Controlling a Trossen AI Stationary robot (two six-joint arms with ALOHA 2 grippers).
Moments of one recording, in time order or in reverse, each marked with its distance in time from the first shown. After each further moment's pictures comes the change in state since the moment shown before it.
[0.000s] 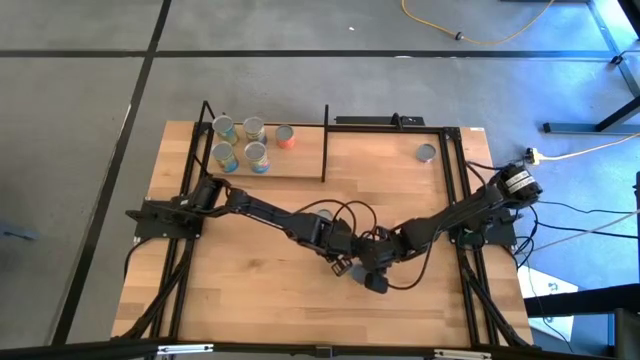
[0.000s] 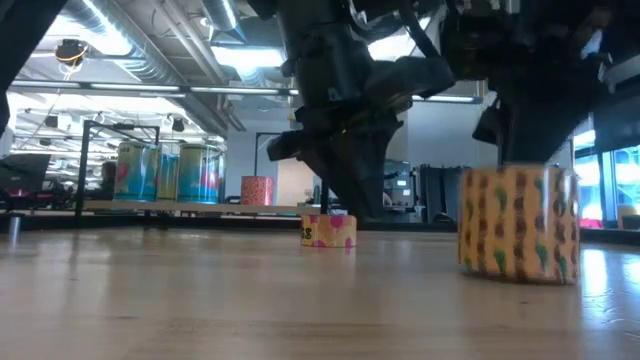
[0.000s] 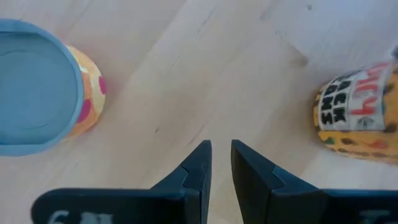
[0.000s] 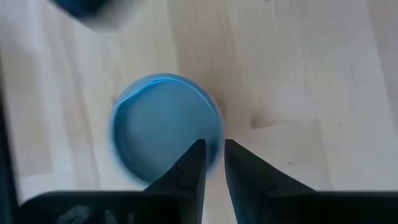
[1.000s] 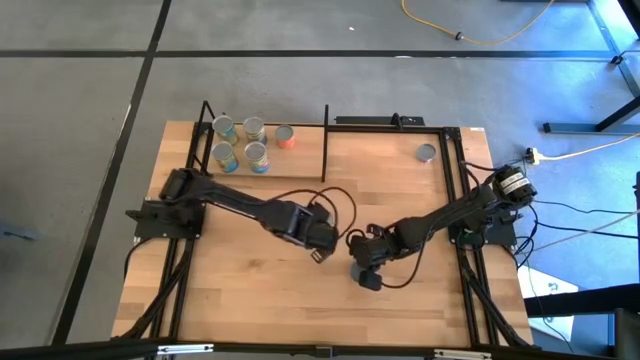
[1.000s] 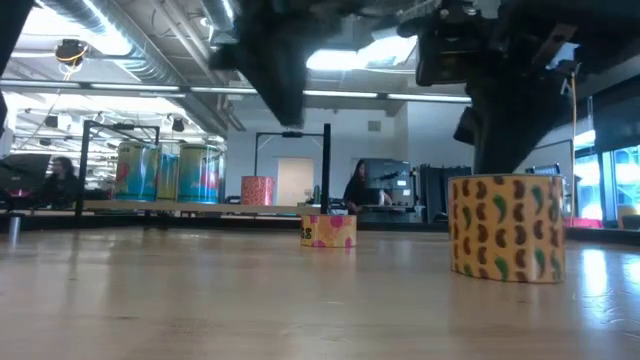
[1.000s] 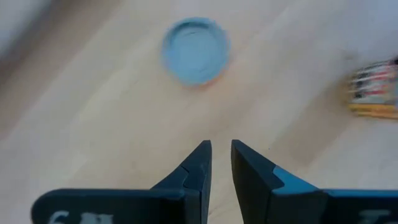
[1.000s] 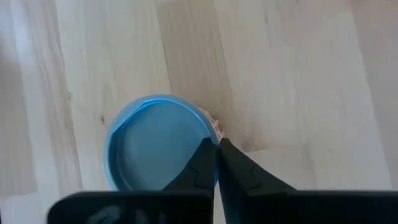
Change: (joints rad) left arm -0.036 -0.231 0.001 -0.382 -0.160 -0.142; right arm -0.028 0.045 0.043 0.010 0.019 -0.047
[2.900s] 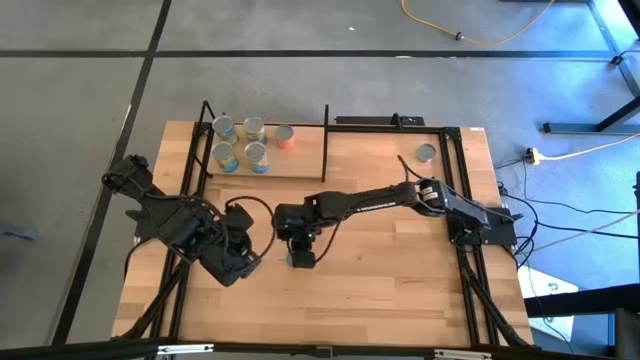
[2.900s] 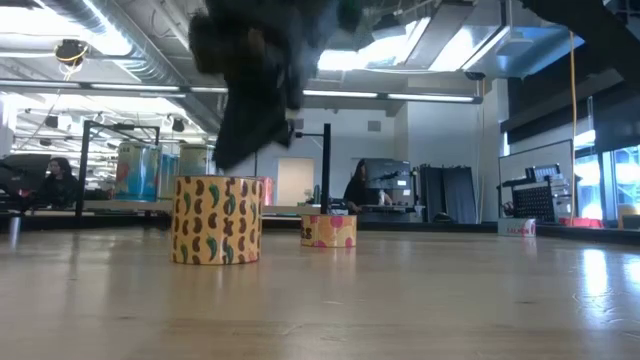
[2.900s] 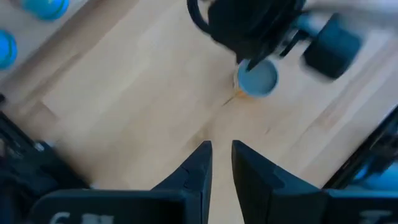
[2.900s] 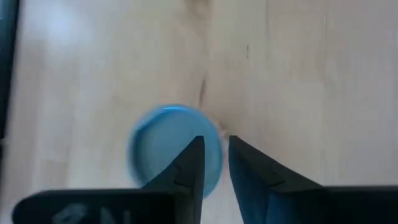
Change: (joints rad) left arm -0.393 -0.421 0.000 -0.472 -0.074 -0.442; right arm -0.270 0.645 1.023 -0.325 -0.274 -0.469
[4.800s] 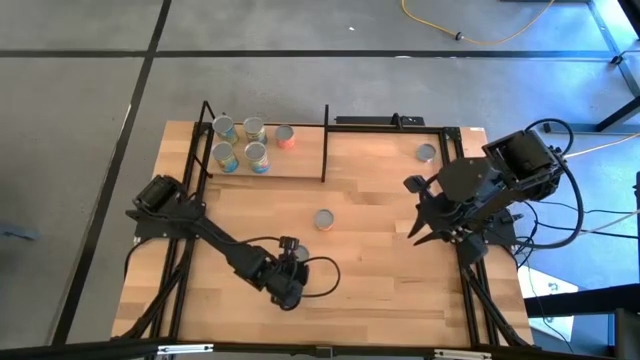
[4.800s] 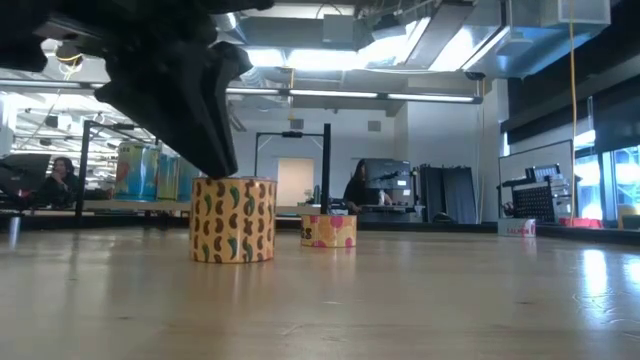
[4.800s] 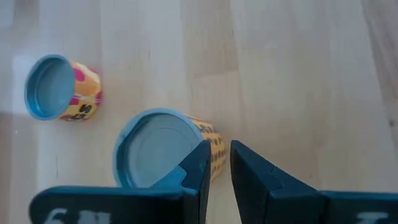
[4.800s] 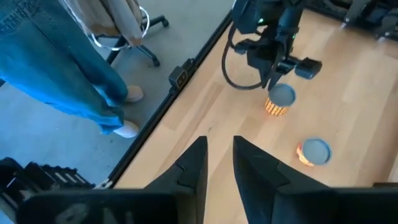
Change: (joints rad) left arm 0.100 0.319 -0.465 1.007 -0.066 1.145; right arm 0.264 -0.764 0.236 -0.749 0.029 -0.228
